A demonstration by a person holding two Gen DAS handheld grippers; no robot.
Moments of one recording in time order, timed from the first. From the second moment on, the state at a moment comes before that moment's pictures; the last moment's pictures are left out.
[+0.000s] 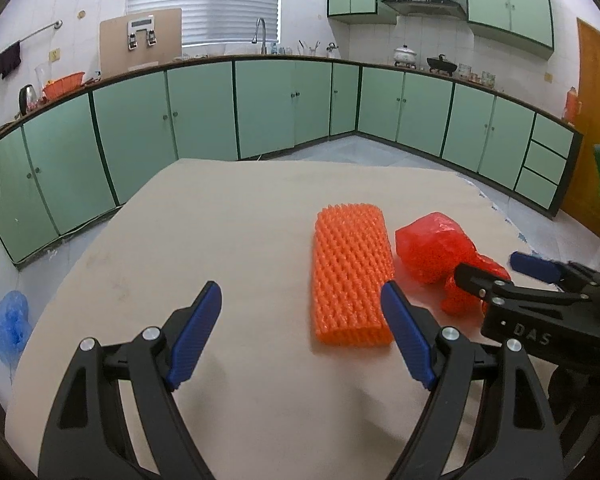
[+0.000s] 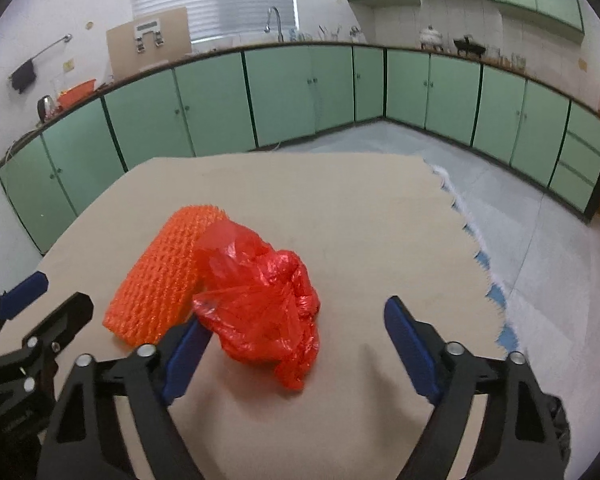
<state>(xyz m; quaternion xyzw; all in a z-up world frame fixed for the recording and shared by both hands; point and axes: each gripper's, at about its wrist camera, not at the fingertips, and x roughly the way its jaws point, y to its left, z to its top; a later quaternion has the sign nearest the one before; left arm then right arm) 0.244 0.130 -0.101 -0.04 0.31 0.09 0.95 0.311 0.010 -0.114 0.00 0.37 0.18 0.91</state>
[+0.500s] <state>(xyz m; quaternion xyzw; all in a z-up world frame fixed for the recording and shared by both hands) 0.253 0.116 -0.106 -0.03 0.33 0.07 0.94 0.301 -0.005 -0.114 0.01 0.37 0.19 0.91</state>
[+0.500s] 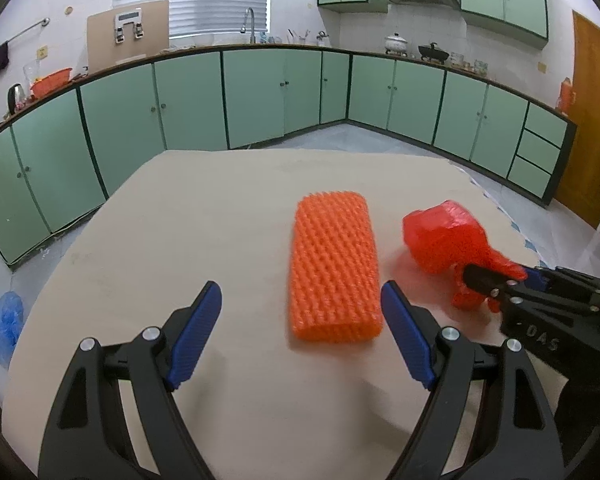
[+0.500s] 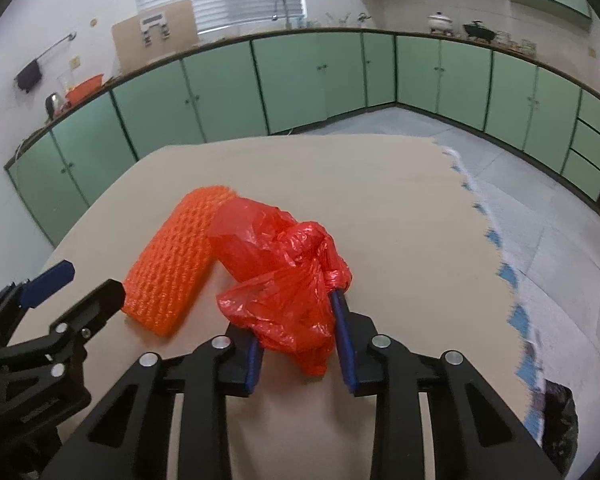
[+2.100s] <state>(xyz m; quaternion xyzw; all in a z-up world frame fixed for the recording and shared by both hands) 0.201 0.081 -0.071 -0.06 0.31 0.02 0.95 0.215 -0.075 -0.064 0.04 0.30 0.15 0.94</state>
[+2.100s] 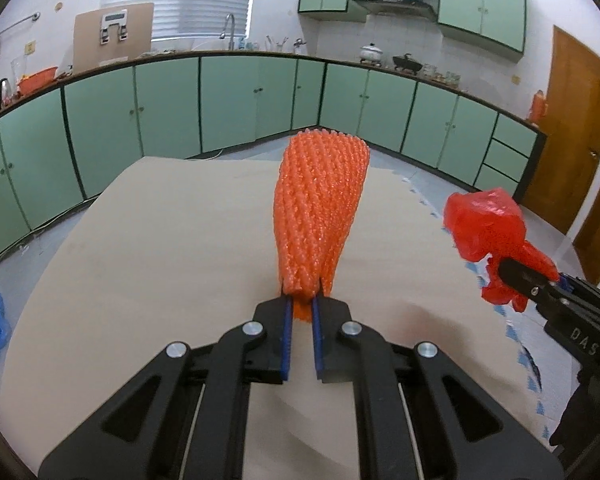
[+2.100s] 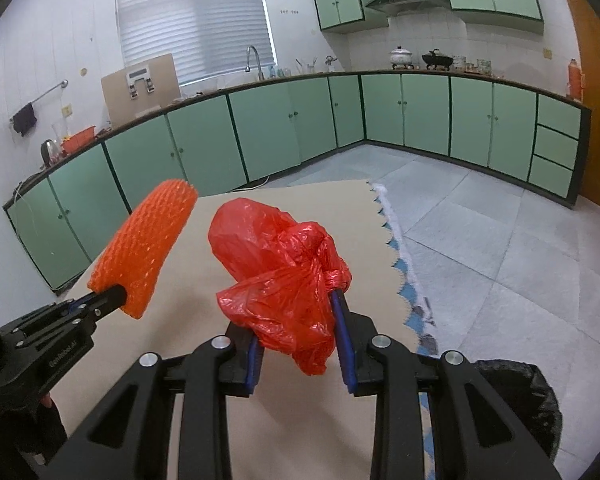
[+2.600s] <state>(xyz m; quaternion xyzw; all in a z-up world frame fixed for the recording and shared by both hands) 0.179 0.025 -0.059 -0.04 0.29 -0.04 0.96 0.166 -0.128 -0.047 0.06 0.29 0.11 0.95</state>
